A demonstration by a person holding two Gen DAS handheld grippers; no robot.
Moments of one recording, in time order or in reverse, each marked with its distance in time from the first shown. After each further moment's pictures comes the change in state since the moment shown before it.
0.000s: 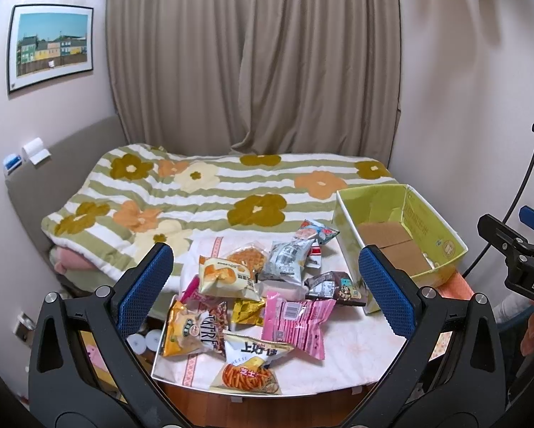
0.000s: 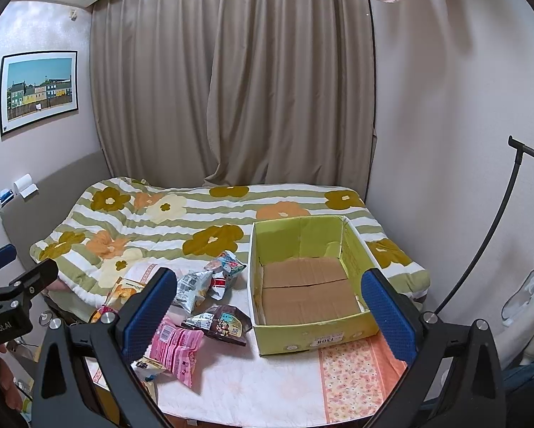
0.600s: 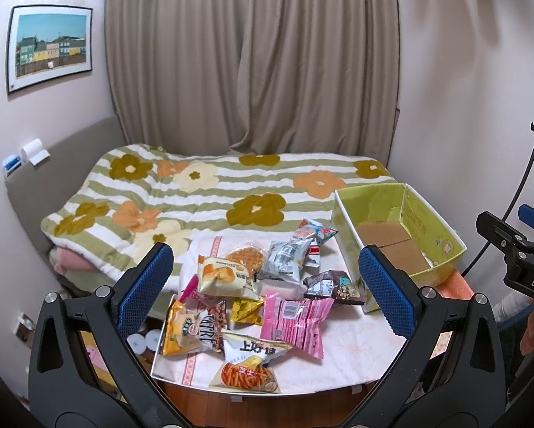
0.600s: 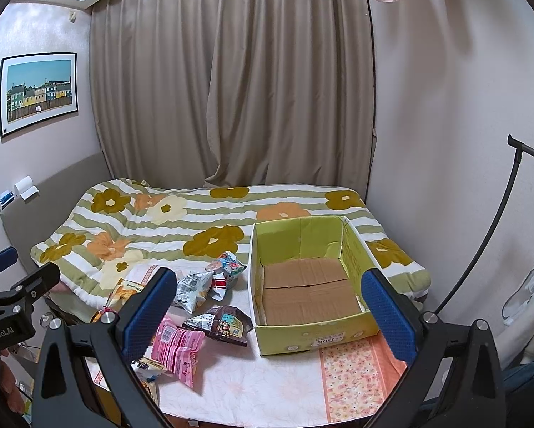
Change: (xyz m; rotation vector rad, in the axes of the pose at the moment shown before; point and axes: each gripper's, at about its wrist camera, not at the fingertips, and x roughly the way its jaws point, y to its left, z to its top) left arm 0.000 0.001 0.000 -0.003 0.000 0.002; right arm 0.000 0.001 -0.001 0.000 0.000 0.002
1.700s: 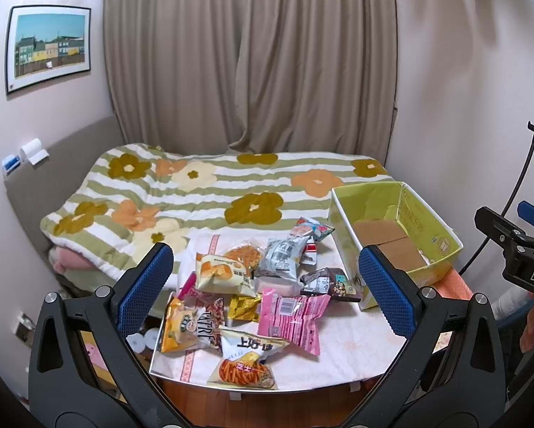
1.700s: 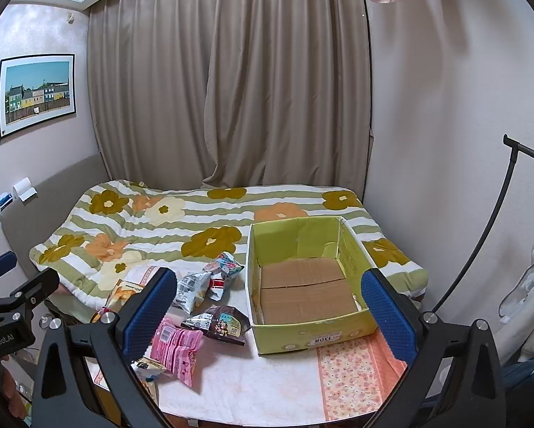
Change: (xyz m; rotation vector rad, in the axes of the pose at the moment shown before) left arm -0.008 -0.006 -0.009 0.004 -0.003 -0.011; right arm -0.001 -0.001 0.002 0.002 -0.004 -0.005
